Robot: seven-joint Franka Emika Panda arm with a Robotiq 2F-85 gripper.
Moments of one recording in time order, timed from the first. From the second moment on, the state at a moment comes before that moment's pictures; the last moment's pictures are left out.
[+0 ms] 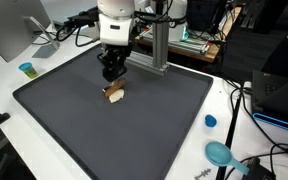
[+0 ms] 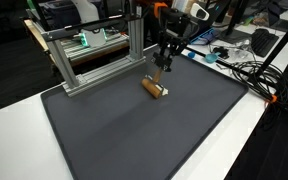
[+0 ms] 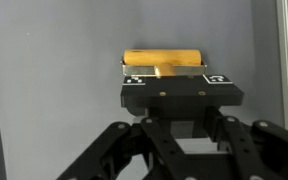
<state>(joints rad) 0.08 0.39 0.09 -1.87 -0.42 2.15 -1.03</state>
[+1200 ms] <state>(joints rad) 0.05 0.45 0.17 -1.74 -0.20 2.15 -1.33</state>
